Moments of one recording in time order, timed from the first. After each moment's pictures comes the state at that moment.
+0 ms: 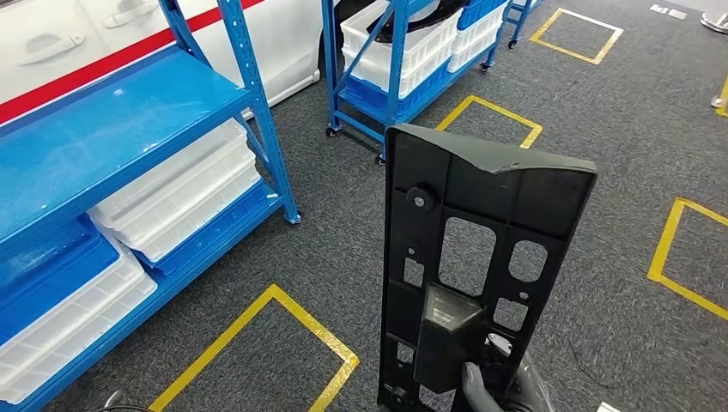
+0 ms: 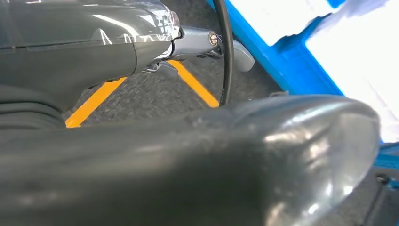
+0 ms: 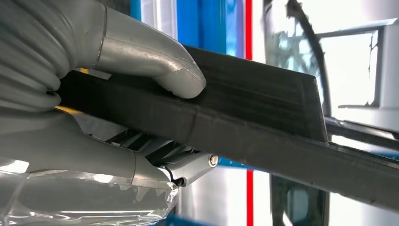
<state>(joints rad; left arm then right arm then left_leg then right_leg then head) 0.33 -0.36 0.75 -1.37 -0.48 -0.23 -0.40 0.38 -0.14 0.25 -2.14 -0.15 0.15 -0.32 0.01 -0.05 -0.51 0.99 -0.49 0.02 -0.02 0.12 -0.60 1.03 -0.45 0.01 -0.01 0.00</state>
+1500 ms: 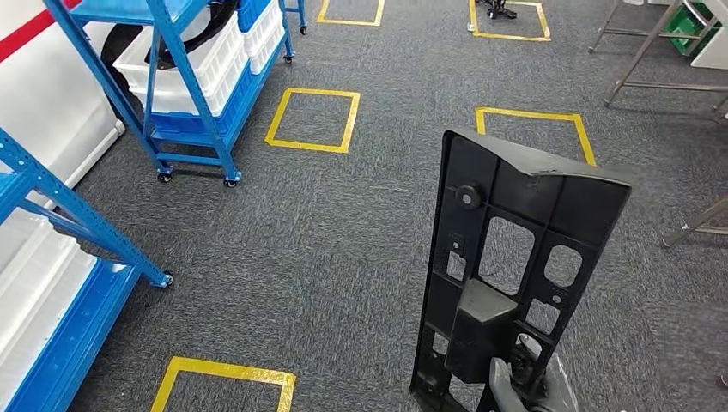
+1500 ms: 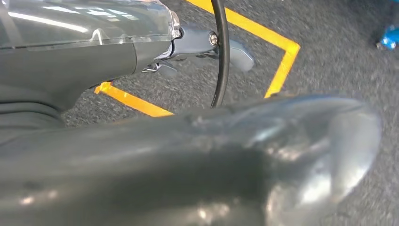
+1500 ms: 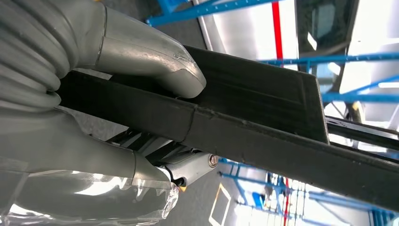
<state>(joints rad) 0.53 -0.37 0.47 -1.30 -0.15 0.07 -0.23 0.46 -0.06 0.11 -2.13 -0.06 0.12 -0.34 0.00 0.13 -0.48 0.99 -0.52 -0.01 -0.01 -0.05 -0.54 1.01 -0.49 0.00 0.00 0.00</state>
